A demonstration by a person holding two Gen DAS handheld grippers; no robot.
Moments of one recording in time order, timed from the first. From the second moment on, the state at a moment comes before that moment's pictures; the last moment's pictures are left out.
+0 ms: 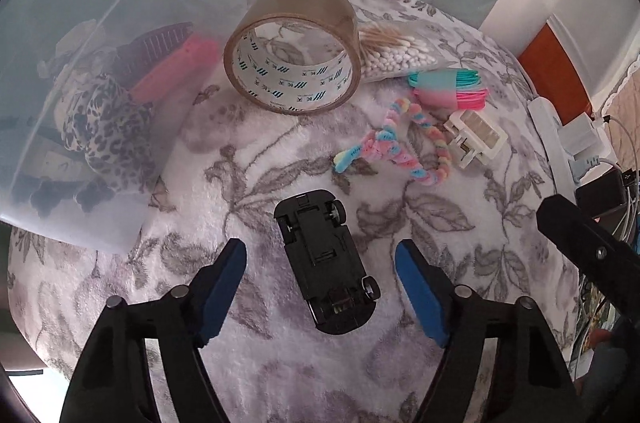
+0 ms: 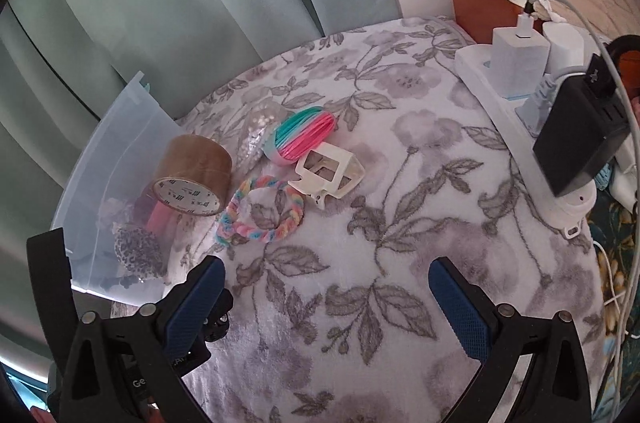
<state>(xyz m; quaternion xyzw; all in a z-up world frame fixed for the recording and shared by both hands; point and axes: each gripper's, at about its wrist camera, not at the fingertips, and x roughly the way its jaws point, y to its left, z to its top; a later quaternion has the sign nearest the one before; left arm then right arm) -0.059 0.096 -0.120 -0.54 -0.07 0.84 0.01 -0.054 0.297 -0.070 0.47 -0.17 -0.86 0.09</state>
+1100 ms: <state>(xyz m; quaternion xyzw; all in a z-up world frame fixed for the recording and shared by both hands) -0.077 0.103 -0.132 -0.53 -0.06 0.84 0.02 -0.136 0.272 -0.108 0.47 -0.09 -0.87 0.10</state>
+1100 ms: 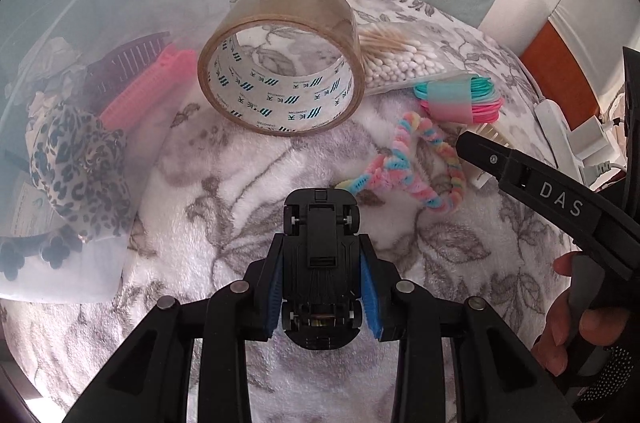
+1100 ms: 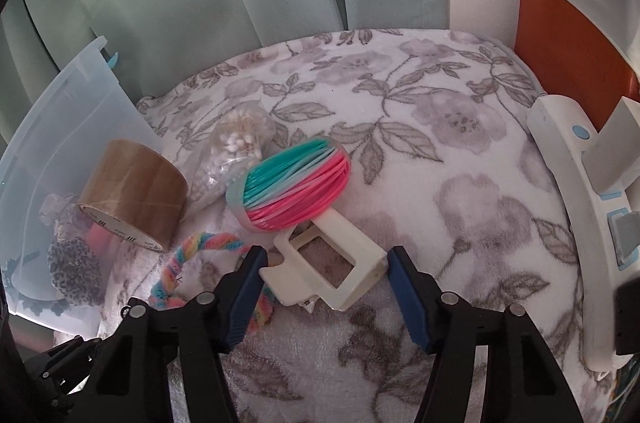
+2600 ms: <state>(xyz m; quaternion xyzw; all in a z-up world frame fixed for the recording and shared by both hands) 0.011 0.079 0.019 -0.41 -0.08 0.90 0.11 0.010 0.263 0.048 0.35 -0.14 -0.92 0.11</state>
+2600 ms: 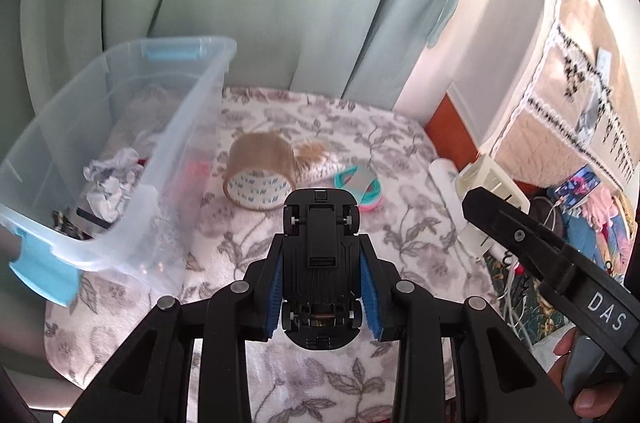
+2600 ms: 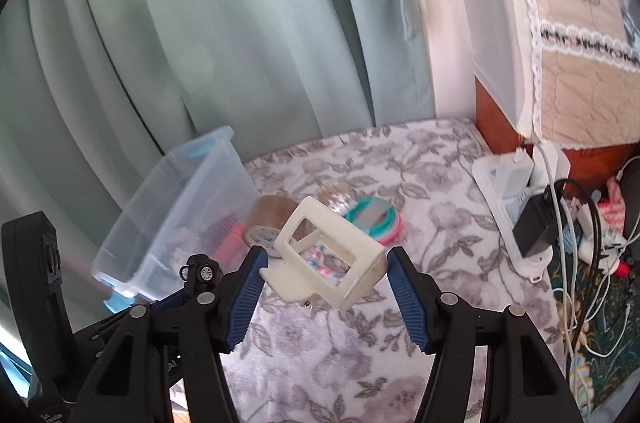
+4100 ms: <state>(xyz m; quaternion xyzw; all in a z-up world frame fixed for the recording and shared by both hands) 0.029 -0.072 0.076 -0.30 -0.20 0.93 0.05 0.029 0.128 0.118 0.30 -0.05 -0.93 0.20</state>
